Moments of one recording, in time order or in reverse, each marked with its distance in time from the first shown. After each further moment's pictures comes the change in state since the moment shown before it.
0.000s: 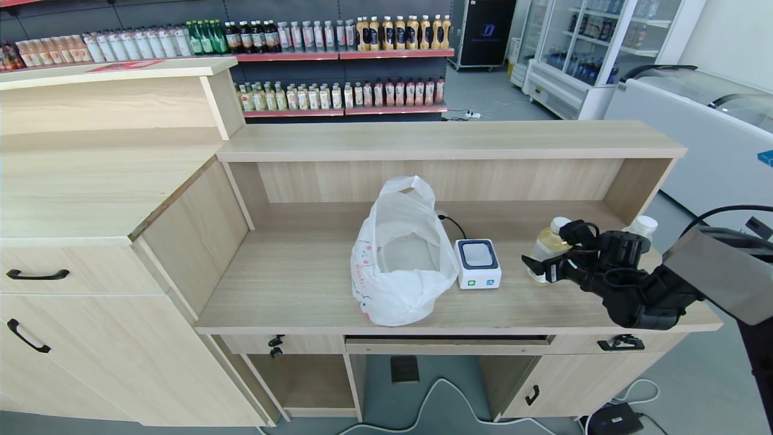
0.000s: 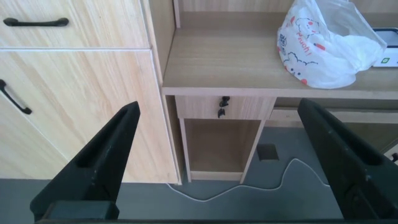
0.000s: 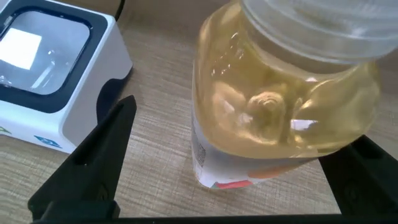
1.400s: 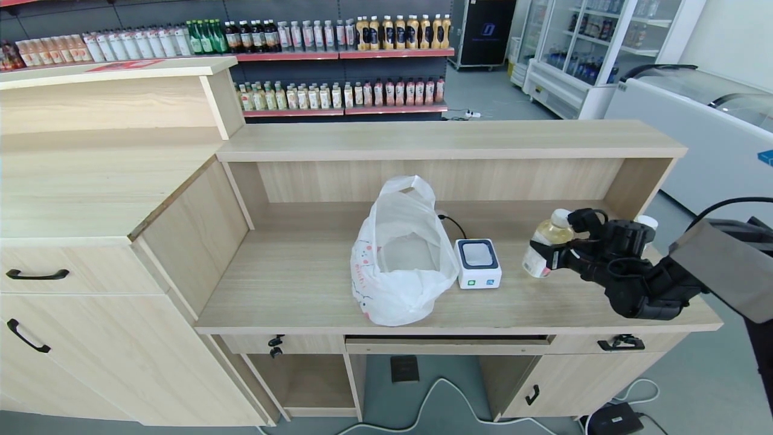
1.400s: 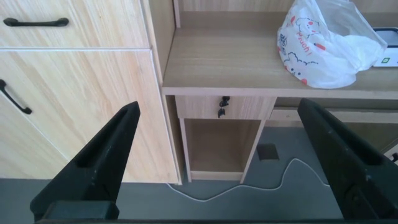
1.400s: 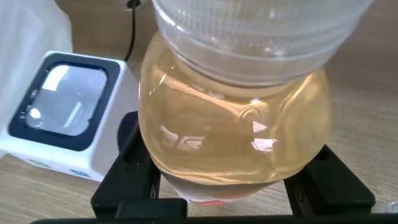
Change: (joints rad) left arm 0.000 0.000 0.000 0.000 0.000 0.000; right arm -0.001 -0.050 -0.026 0.025 0.021 0.153
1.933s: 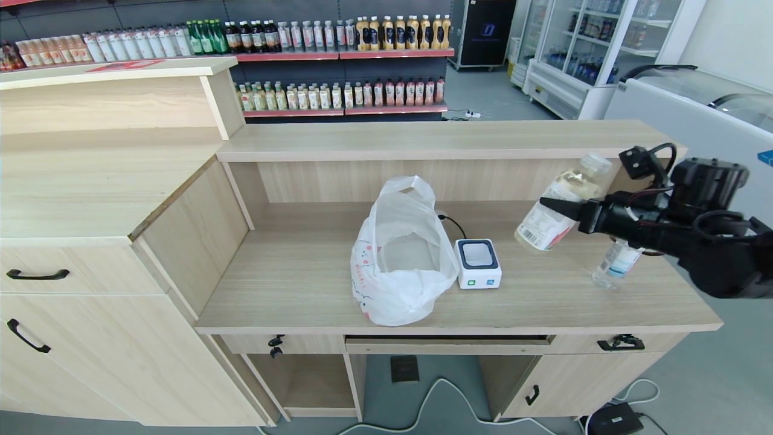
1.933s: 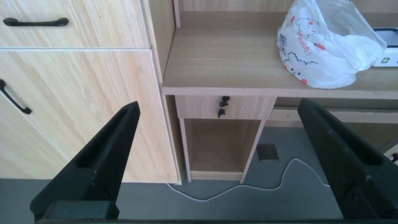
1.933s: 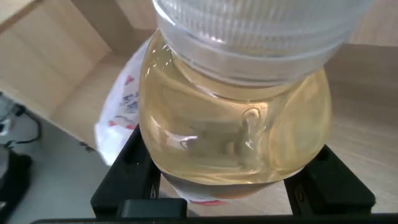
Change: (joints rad) left arm 0.000 0.000 0.000 0.000 0.000 0.000; right arm 0.049 -0.553 0.307 0.154 0.291 0.238
